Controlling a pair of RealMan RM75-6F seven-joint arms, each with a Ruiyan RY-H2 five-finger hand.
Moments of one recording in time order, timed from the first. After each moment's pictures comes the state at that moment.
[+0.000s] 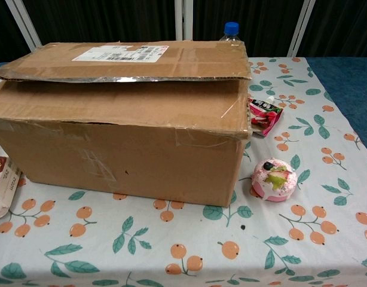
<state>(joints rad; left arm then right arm) -0.08 -0.99 -0.01 -1.66 1.67 1.58 -0.01 -0.09 -0.97 0.06 -1.53 -1.47 1.58 0.17</state>
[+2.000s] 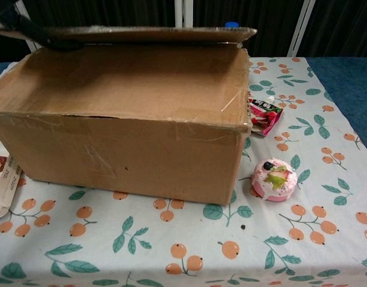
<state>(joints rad) -0.57 -1.48 -0.28 -1.54 1.68 1.33 0.34 -0.14 -0.93 0.12 -1.49 -1.40 1.64 0.31</state>
